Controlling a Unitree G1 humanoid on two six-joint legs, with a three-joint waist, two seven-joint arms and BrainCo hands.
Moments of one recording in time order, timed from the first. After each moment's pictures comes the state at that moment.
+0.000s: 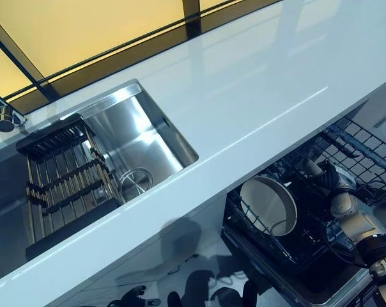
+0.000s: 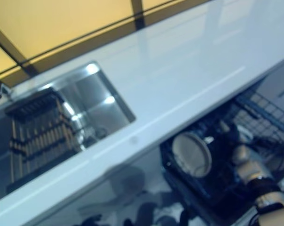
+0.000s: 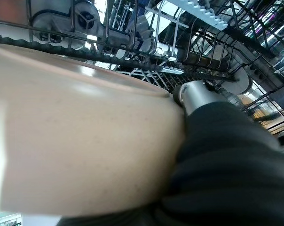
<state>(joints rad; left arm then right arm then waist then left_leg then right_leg) -0.24 0.34 -0.37 1.04 -0.09 -0.02 -0.06 -0.69 -0.84 0.25 0.64 -0.22 0.16 -0.22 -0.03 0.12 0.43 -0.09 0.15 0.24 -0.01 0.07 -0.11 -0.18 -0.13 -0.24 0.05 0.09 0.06</state>
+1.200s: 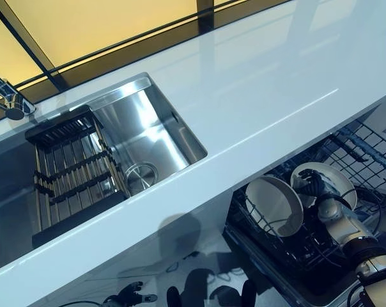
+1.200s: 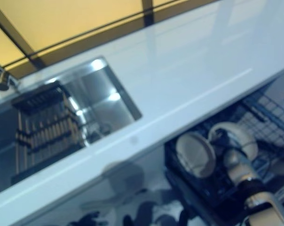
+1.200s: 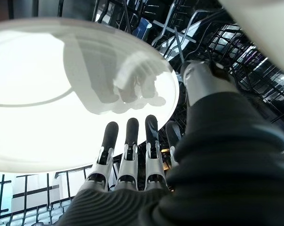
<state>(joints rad) -0.26 0.36 -0.37 1.03 -0.09 -0.01 -0.07 -0.70 -0.76 0.29 0.69 -0.19 0.18 -0.19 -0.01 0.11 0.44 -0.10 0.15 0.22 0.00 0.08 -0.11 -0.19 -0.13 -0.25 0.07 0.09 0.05</state>
